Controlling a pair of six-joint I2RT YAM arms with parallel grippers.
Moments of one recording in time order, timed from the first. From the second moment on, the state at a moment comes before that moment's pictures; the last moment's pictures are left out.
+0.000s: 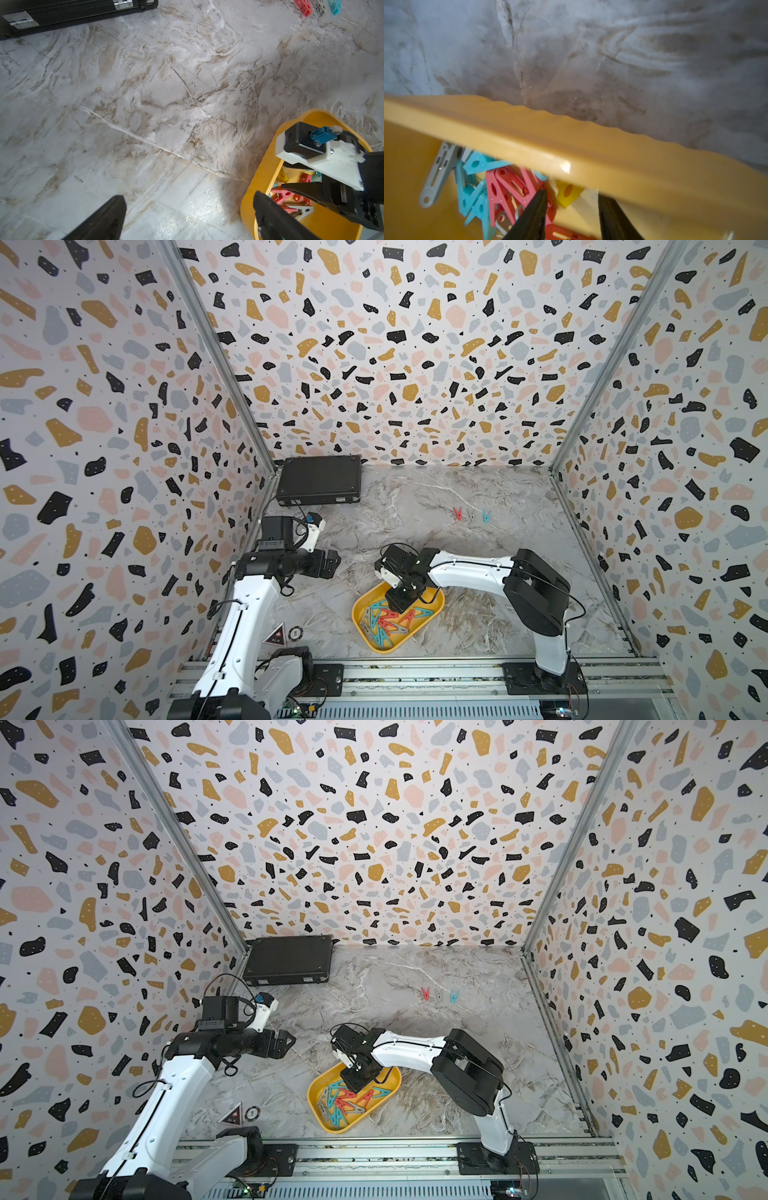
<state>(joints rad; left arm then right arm) 0.06 1.01 0.89 -0.87 0.35 0.25 1.07 1.96 1.35 -0.67 -0.21 0.27</state>
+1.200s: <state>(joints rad) 0.06 1.00 0.89 -0.87 0.35 0.25 1.07 1.99 1.38 -0.68 -0.10 0.29</state>
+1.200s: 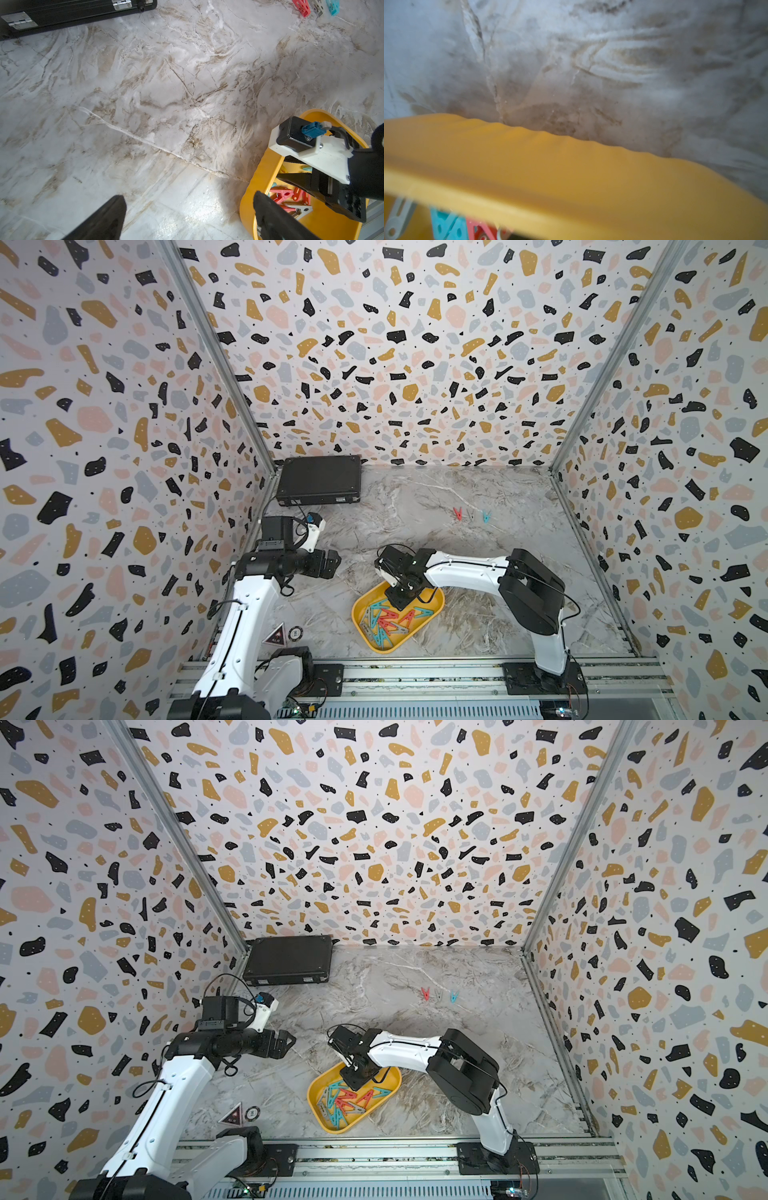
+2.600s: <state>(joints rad) 0.06 1.00 0.89 -0.87 0.36 0.25 1.10 1.72 1.29 -0.74 -0.02 0.30</state>
